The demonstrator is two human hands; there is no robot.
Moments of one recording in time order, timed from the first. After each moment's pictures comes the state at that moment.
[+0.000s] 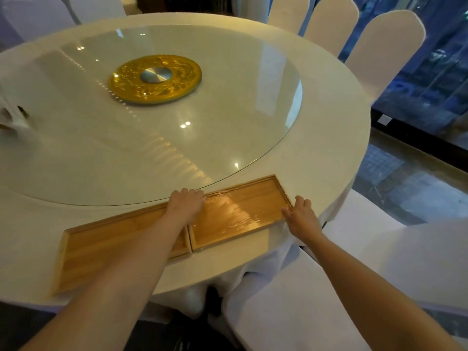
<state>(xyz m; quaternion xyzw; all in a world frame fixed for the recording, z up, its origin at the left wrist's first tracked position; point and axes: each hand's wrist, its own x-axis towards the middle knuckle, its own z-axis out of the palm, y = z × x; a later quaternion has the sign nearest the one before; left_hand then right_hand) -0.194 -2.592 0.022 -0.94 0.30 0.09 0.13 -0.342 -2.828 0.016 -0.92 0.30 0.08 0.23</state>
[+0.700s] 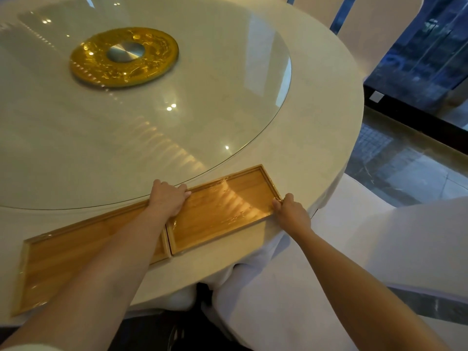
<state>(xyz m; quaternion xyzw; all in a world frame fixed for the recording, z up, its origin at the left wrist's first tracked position) -0.157 -2.608 -0.015 -0.92 0.30 0.11 0.23 -0.327 -2.844 -0.015 -0.87 0.39 0.11 0.28</state>
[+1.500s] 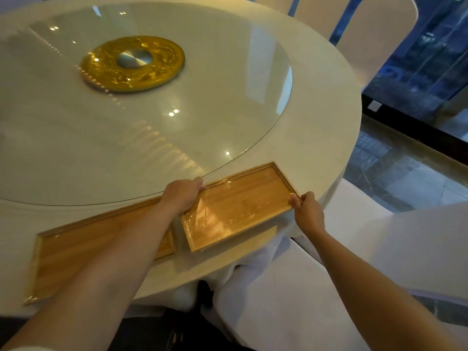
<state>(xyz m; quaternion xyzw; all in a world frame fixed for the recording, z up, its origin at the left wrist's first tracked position) -0.169 -2.615 0.005 -0.94 0.33 0.09 -0.02 -0.346 -2.860 0.002 -0.83 0.42 -0.03 0.36</state>
